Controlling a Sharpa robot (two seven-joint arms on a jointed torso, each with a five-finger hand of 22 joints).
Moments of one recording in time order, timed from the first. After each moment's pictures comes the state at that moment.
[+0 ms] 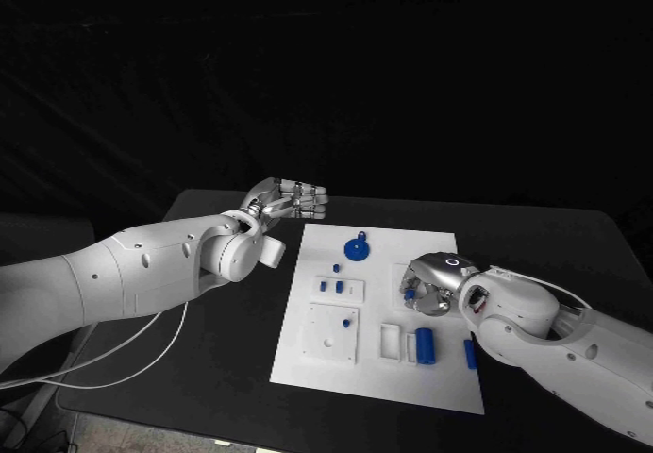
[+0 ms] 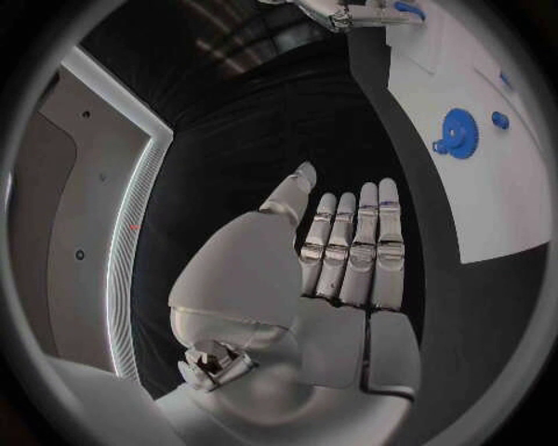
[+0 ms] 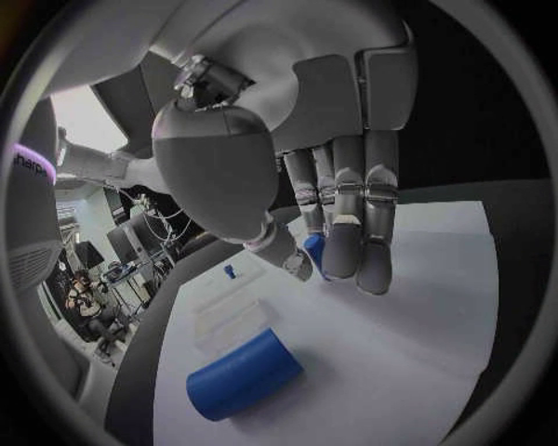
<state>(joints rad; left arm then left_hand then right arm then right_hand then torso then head) 1.27 -0.74 -0.12 1.25 -0.10 -0.24 0.41 1.37 0.02 0.05 -0.14 0.19 1.03 0.15 0.07 0.07 1.02 0.16 0.06 0.06 1.09 0.15 0.06 0.07 0.10 1.05 0.13 0.08 0.08 0.91 -0.72 0.25 1.49 -1.92 -0.05 -0.20 1.23 -0.11 0.52 -0.20 0.05 1.17 0.10 0.06 0.06 1.24 0.05 0.06 0.06 1.44 -0.03 0.85 0.50 0.14 1.47 -0.05 0.36 1.06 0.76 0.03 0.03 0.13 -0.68</state>
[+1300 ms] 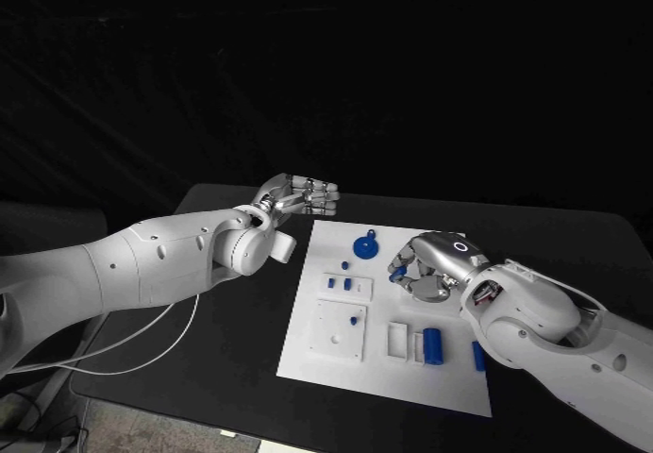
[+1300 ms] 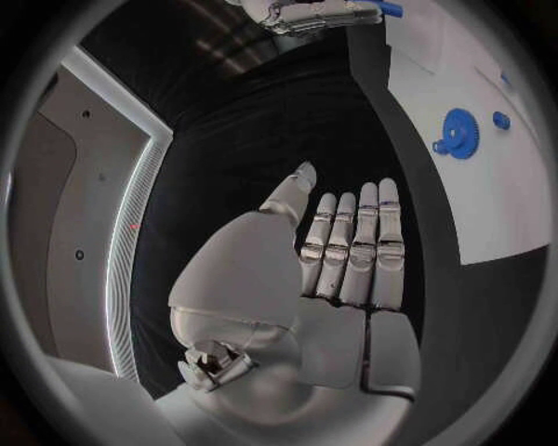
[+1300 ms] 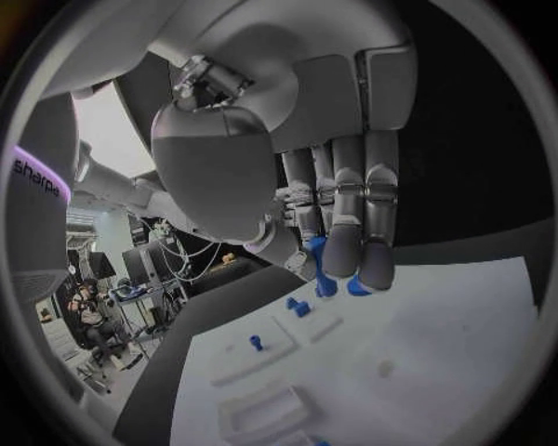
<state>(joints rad) 1.27 -0.74 -0.12 1.25 -0.10 -0.24 0.41 1.37 0.02 0.05 -0.14 0.19 1.03 0.15 0.07 0.07 1.02 0.16 0.06 0.06 1.09 0.15 0.06 0.07 0.10 1.05 0.13 0.08 0.08 0.91 -0.73 0.28 1.63 -1.90 -0.23 -0.19 1.26 -0.07 0.62 -0.22 0.05 1.28 0.07 0.06 0.07 1.32 0.06 0.05 0.06 1.45 -0.07 0.83 0.53 0.10 1.47 -0.09 0.38 1.12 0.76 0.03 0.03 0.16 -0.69</state>
